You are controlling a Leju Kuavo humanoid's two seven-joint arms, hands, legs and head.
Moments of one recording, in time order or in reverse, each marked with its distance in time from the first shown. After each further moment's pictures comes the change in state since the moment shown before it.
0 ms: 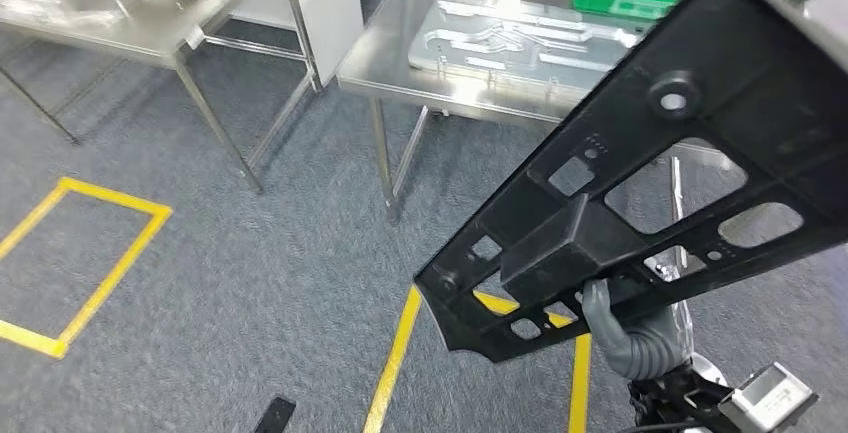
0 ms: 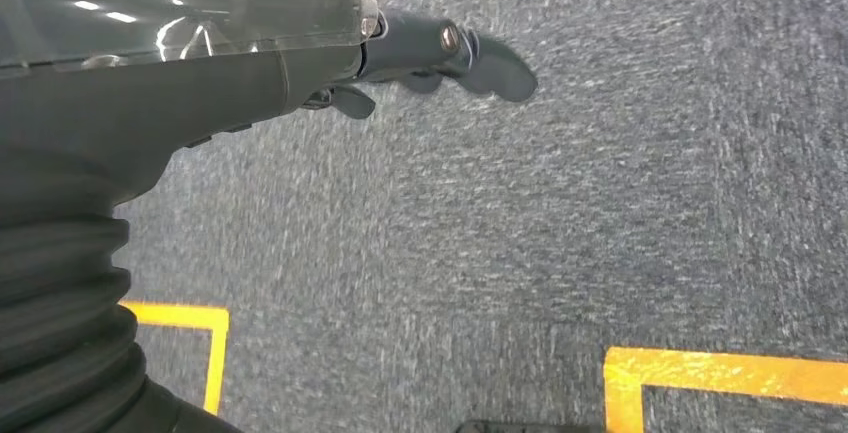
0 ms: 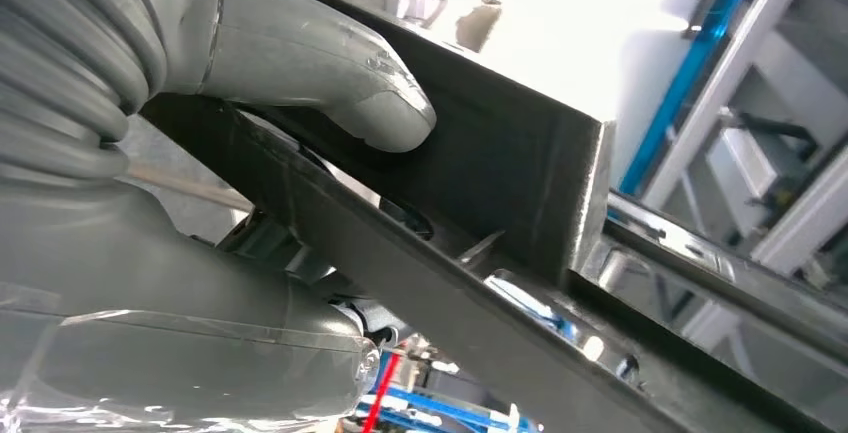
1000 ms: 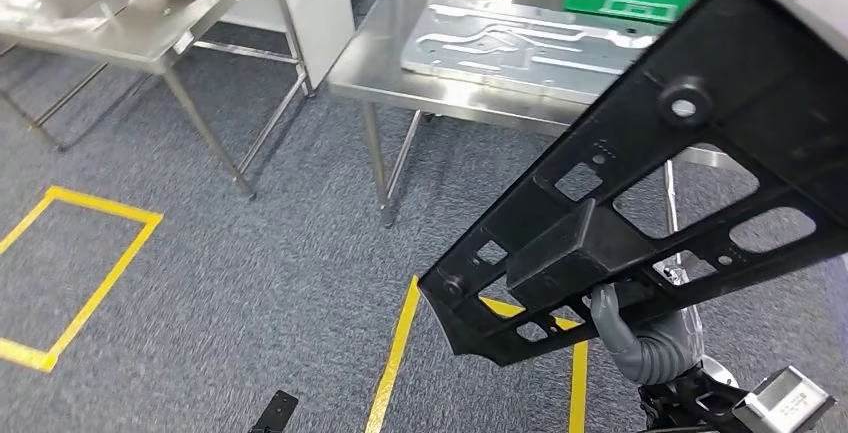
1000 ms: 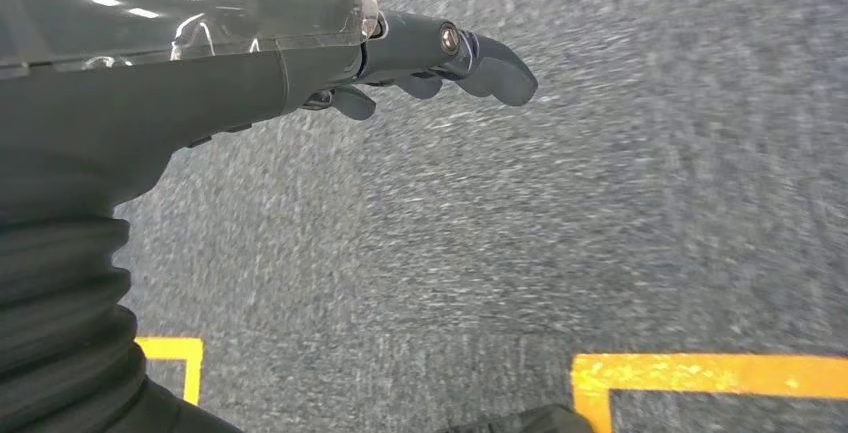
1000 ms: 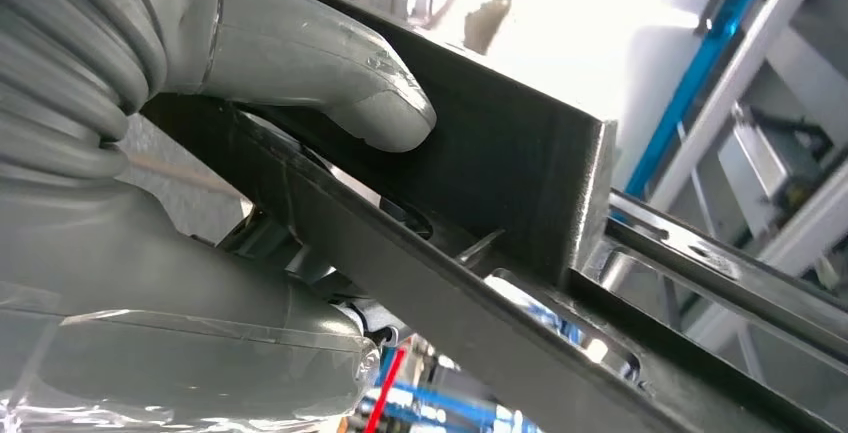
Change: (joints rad) left arm -0.007 -0.002 -0.003 0.000 -0.020 -0.011 -0.023; right arm 0.013 -0.006 -0.040 -0.019 -0.020 0.041 0.018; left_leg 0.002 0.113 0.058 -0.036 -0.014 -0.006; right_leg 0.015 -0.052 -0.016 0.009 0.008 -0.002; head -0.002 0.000
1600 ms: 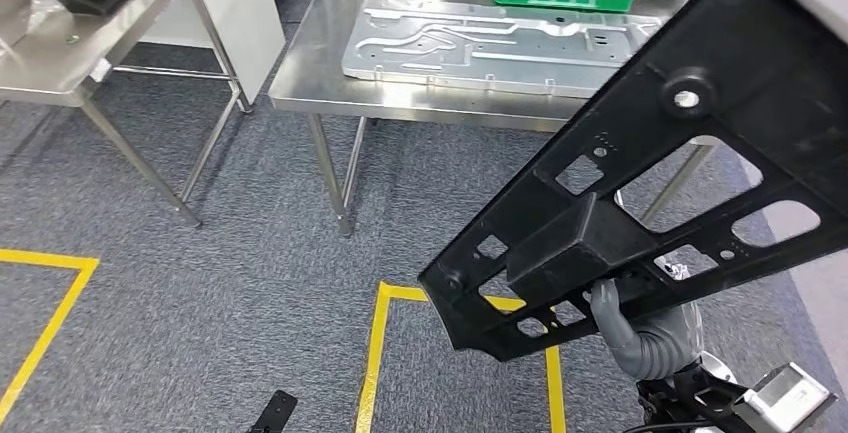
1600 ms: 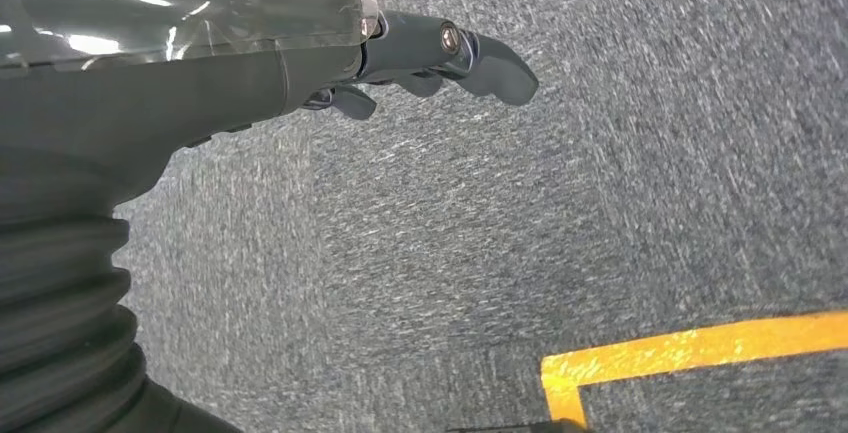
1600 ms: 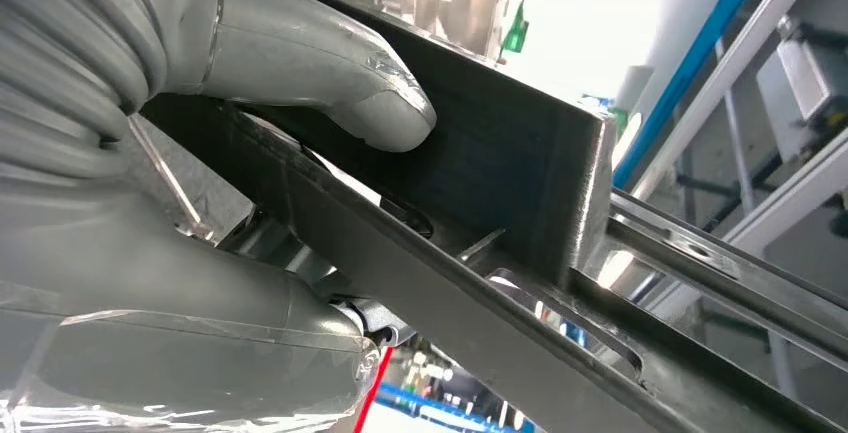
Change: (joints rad) left arm 0.003 -0.004 0.000 0.000 0.001 0.000 0.000; right arm -0.013 0.000 -0.002 0.006 0.009 -0.008 -0.002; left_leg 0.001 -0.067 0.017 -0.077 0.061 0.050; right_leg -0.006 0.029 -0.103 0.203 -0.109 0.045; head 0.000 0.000
